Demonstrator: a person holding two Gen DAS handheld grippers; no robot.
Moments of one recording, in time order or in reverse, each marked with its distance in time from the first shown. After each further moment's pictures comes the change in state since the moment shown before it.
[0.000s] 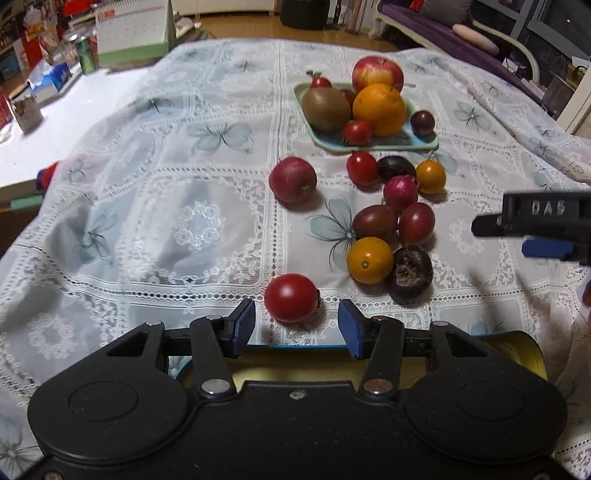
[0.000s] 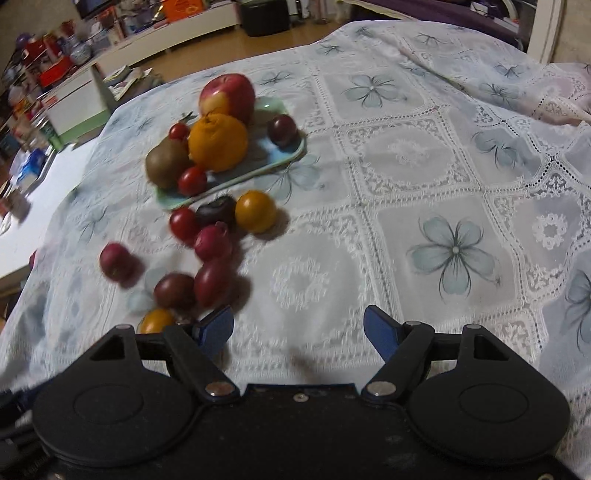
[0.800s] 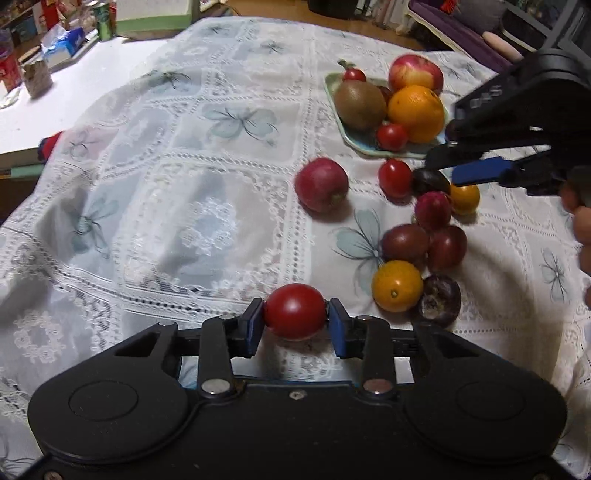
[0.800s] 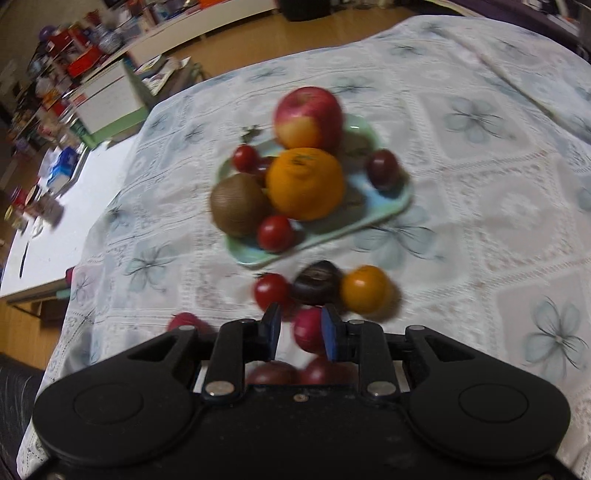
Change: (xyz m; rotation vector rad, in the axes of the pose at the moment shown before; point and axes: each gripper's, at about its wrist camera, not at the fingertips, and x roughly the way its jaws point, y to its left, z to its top) left arm 0.018 0.017 0.018 -0.107 0.037 0.012; right arm 0.041 0.077 0.074 -0.048 0.083 0.148
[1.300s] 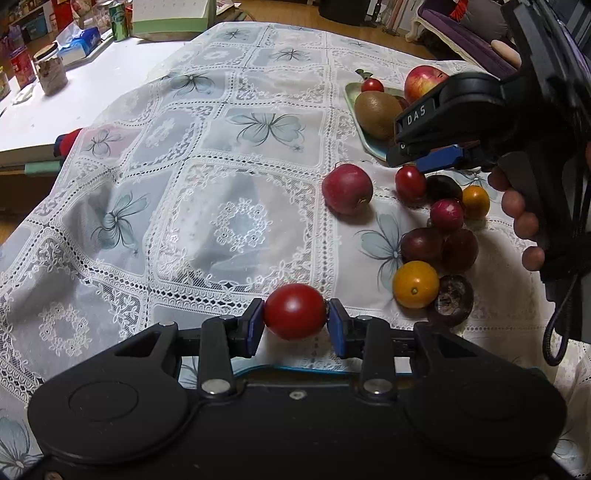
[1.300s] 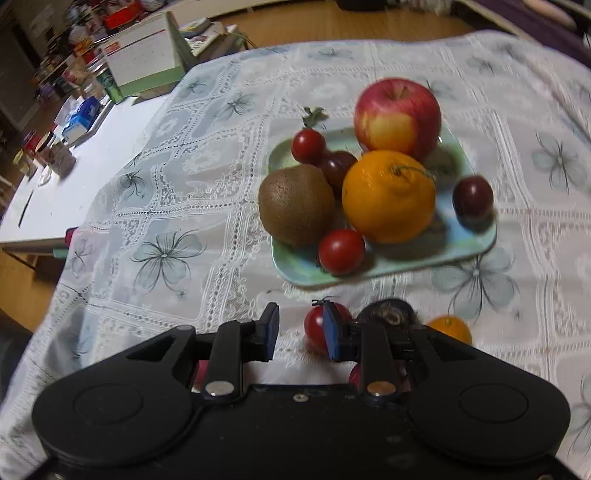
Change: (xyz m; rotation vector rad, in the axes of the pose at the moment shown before) left arm -0.008 0.016 -0.004 -0.020 -0.009 0.015; right arm 0.050 0.041 0.016 -0.205 0.008 0.002
